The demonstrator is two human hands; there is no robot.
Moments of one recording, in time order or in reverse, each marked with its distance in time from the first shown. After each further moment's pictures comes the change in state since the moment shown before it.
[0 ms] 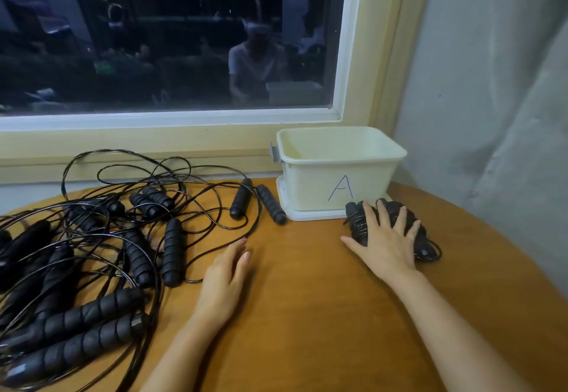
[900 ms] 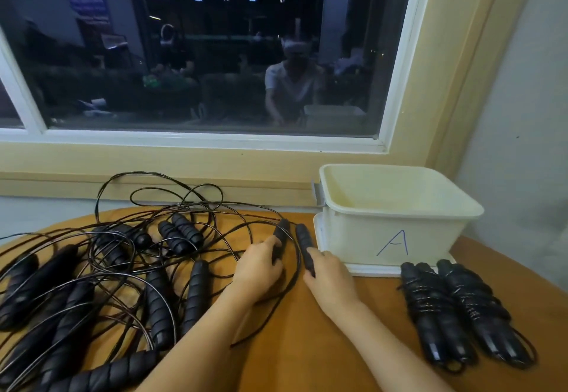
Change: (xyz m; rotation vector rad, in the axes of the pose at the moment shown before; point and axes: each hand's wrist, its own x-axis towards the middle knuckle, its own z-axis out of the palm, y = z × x) left_hand 0.141 -0.004 -0.006 0.308 -0.120 -0.111; right_hand 0.060 -0.161 0.032 0.338 -0.055 -0.340
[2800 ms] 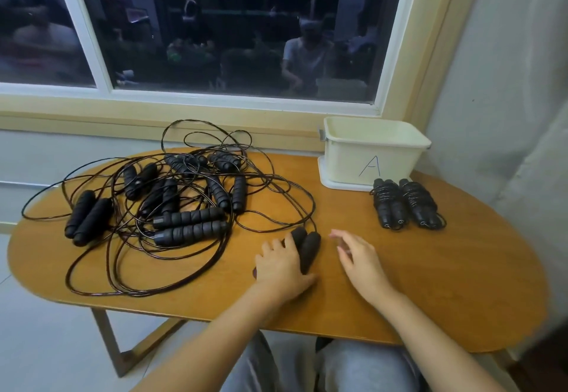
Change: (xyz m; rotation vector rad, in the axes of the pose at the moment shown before) left_hand -0.285 0.058 -0.002 0.295 -0.151 -0.116; right_hand -0.255 0.005 -0.047 0.345 0.119 -0.178
